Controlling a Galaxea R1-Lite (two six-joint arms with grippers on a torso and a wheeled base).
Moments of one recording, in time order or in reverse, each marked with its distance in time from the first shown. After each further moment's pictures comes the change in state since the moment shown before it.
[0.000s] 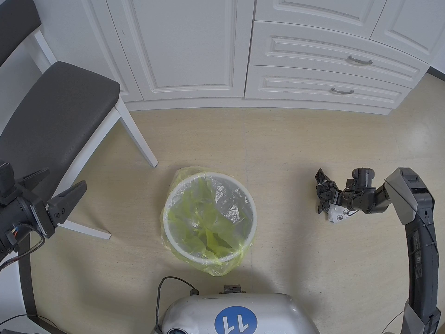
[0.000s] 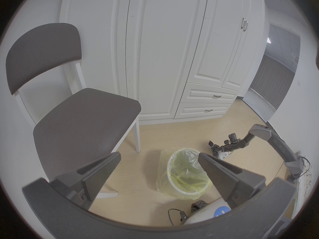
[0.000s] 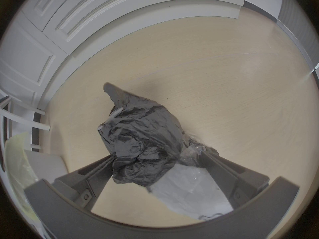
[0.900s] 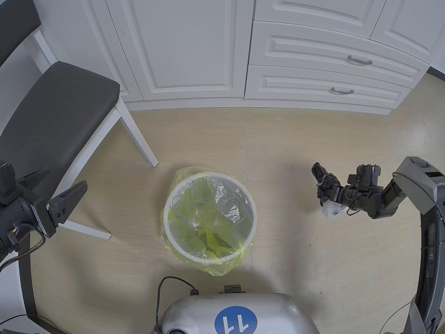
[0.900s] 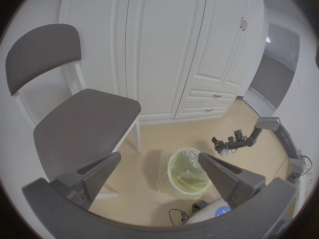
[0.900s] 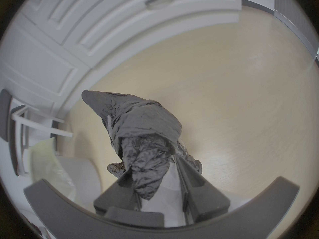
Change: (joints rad) left arm 0.002 0.004 0.006 -0.012 0.000 0.008; right arm 0.062 -0.241 0.417 -0.283 0.075 0.099
